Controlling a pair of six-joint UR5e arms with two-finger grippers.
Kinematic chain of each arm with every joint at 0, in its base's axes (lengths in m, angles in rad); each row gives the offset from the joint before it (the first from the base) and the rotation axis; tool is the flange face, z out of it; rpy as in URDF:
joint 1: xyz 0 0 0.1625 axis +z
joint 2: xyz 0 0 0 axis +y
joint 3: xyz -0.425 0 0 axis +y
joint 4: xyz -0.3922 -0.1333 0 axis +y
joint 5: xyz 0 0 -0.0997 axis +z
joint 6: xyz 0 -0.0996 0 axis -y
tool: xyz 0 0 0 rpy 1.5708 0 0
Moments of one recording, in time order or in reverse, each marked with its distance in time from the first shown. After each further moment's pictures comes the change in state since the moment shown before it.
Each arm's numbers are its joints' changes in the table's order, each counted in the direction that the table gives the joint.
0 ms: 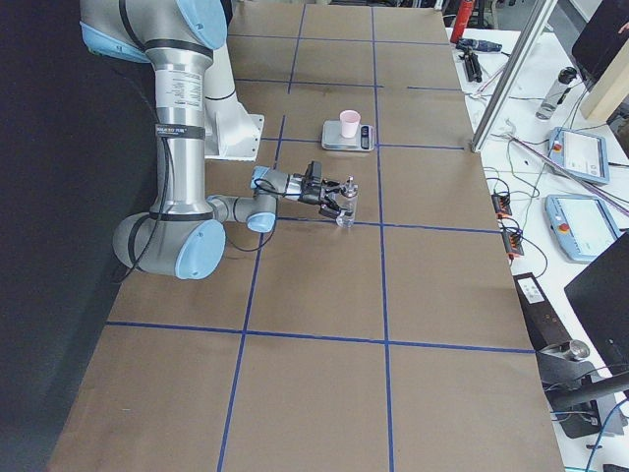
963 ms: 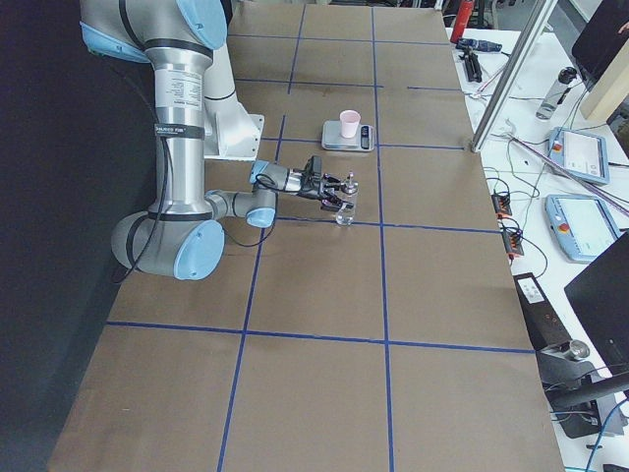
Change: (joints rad) left arm 0.000 -0.003 0.004 0.000 -0.001 0.001; right arm 0.001 0.010 -0.049 0.000 -0.056 -0.002
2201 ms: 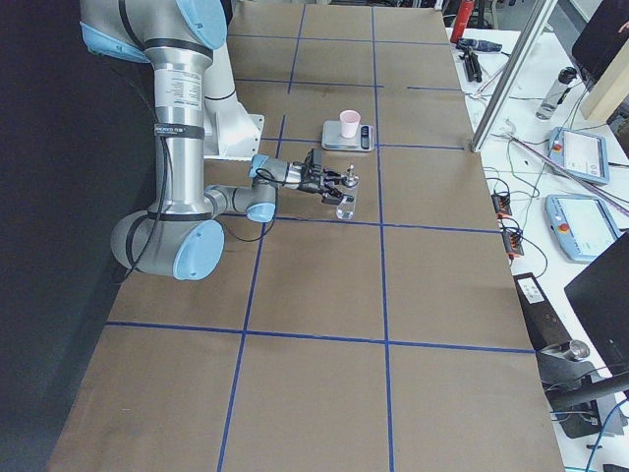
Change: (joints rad) left arm -0.001 -0.003 0.007 -0.002 0.000 0.001; right arm 0.003 0.002 -0.043 0.000 -0.010 -0.056
